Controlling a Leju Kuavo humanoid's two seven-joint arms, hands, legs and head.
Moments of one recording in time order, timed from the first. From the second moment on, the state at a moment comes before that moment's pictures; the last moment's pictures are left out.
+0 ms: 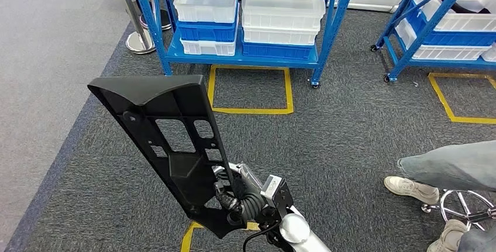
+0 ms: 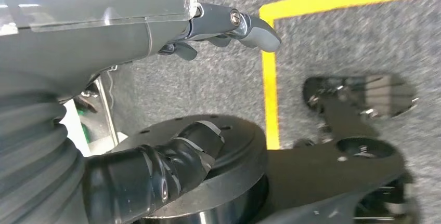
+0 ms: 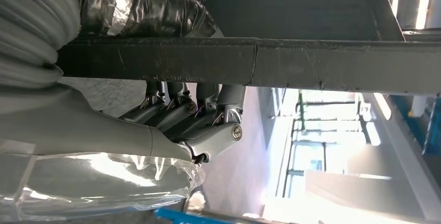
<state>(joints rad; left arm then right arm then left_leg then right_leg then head) -0.18 -0.05 -1.42 -0.15 1.46 0.14 -0.07 -0.24 0.10 0.64 -1.27 -0.10 0.28 -0.69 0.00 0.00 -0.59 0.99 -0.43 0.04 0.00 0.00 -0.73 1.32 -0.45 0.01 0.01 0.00</state>
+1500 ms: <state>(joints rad) -0.18 -0.05 -1.42 -0.15 1.48 0.16 -0.09 -0.21 0.08 0.64 -1.32 -0.11 0.30 -0.69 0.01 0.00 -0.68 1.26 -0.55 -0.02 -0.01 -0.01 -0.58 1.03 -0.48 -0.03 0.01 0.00</state>
